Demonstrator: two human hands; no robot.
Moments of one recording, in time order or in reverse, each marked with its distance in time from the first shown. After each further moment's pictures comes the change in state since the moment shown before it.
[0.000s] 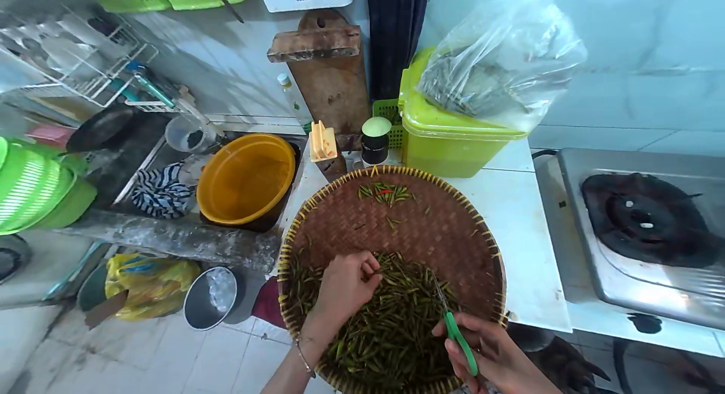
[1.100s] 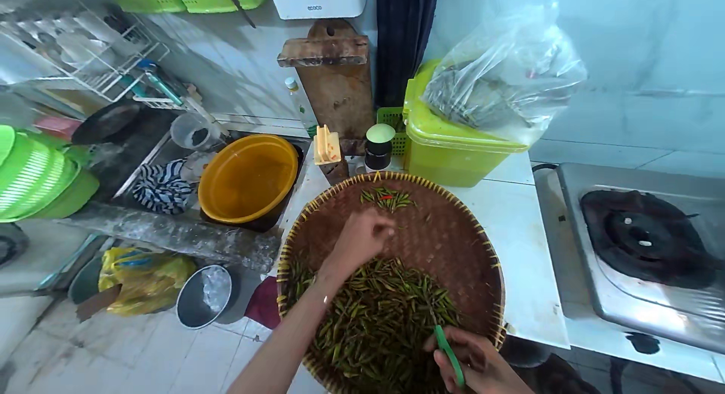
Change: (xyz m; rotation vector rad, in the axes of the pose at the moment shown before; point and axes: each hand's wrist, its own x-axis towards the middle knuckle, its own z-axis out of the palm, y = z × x) left_hand 0.052 0.038 -0.037 -0.084 0.116 0.224; right_hand 0.003 0.011 0.005 -0.040 -0.040 0.048
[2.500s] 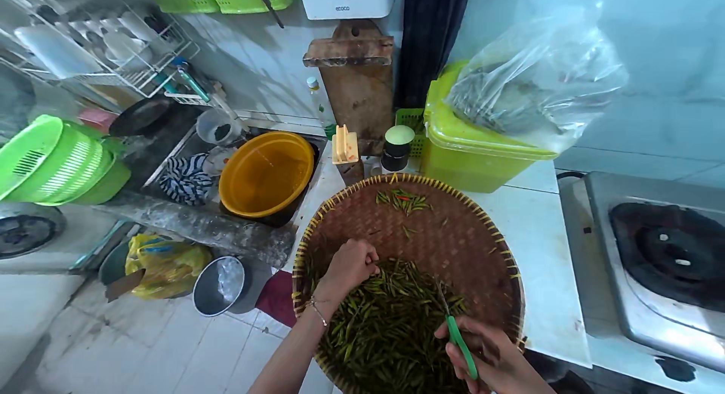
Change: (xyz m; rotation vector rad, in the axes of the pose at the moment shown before) left_hand -0.024 -0.060 0.010 0.185 -0.312 -0.302; right_hand 0.017 -0.023 -0.005 -0.080 0.009 -0.054
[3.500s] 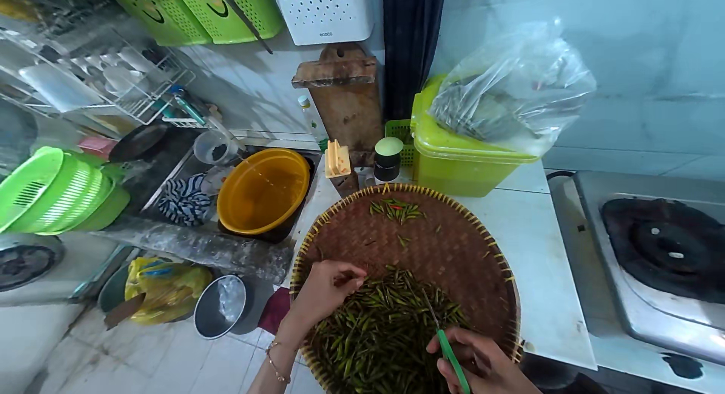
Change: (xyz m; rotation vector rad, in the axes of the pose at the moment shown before) left_hand -0.051 -0.030 -0.007 -0.417 0.229 0.187; right_hand 0.001 0.006 0.004 -0.016 -0.064 -0.040
